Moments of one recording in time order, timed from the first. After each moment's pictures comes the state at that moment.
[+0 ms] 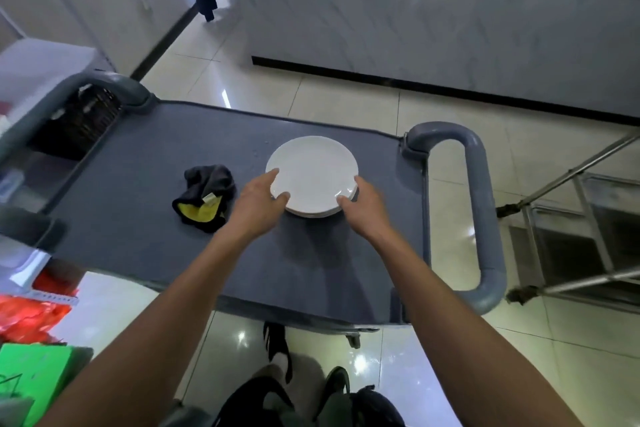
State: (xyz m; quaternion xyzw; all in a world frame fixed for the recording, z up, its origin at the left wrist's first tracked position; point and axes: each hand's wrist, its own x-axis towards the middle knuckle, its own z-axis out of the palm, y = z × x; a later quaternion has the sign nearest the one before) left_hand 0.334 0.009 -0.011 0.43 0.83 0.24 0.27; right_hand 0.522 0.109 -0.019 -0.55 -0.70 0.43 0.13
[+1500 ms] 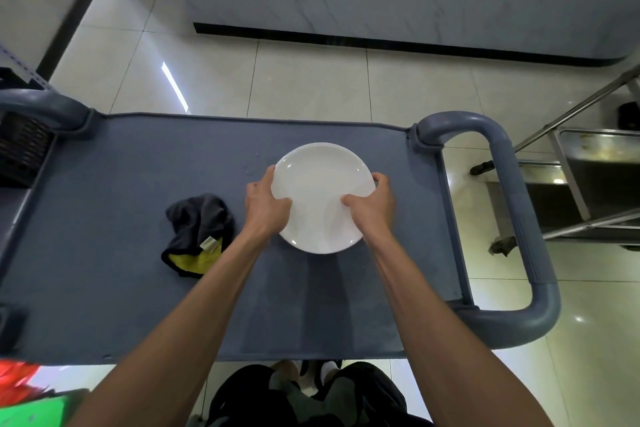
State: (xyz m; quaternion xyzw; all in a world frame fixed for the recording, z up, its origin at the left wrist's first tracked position) left_hand 0.262 0.092 -0.059 0.33 0.78 0.33 0.41; right_hand 0.439 0.148 -0.054 -0.72 -0.46 0.44 0.26
